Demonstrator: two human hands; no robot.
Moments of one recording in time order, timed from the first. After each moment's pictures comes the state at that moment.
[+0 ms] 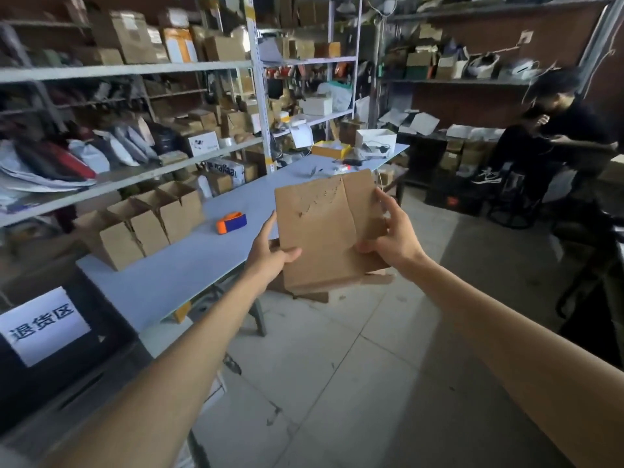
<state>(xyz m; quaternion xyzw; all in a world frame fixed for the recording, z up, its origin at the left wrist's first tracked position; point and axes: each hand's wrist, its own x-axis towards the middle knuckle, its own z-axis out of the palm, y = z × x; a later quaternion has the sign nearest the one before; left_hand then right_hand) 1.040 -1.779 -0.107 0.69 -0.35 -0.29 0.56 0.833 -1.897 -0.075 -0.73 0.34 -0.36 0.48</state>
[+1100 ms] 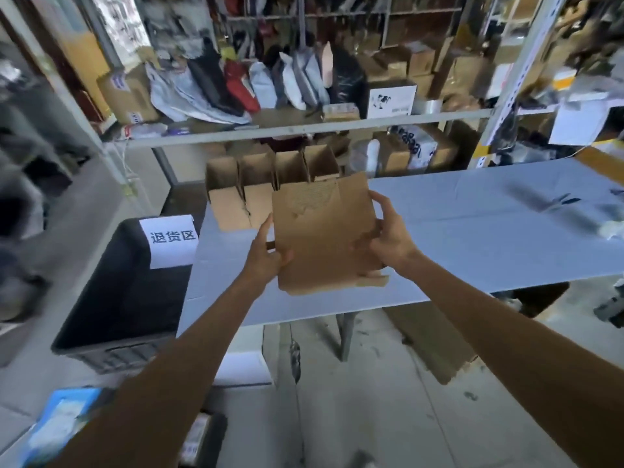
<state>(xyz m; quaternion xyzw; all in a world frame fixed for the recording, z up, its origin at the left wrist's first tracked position) 1.420 -1.959 -0.198 0.79 -0.04 -0.09 0.61 1.380 -2.192 -0.167 -0.83 0.08 -0.05 0.55</state>
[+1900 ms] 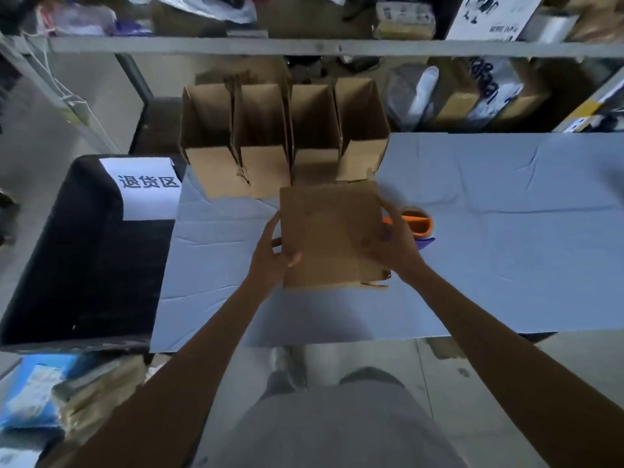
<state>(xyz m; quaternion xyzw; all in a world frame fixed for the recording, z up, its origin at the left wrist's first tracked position) 1.596 -1.959 -0.335 0.73 0.08 -0.18 0.65 1.578 -2.195 -0.302 -0.82 0.14 0.03 0.55</state>
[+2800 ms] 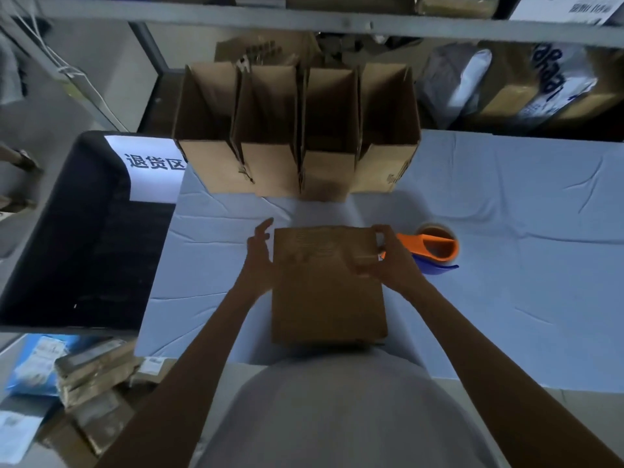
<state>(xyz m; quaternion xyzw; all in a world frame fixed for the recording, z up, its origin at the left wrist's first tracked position) 1.635 -1.959 -0.365 0.82 0.11 -0.18 0.53 1.633 -2.207 -0.348 -0.87 0.09 0.15 0.45</state>
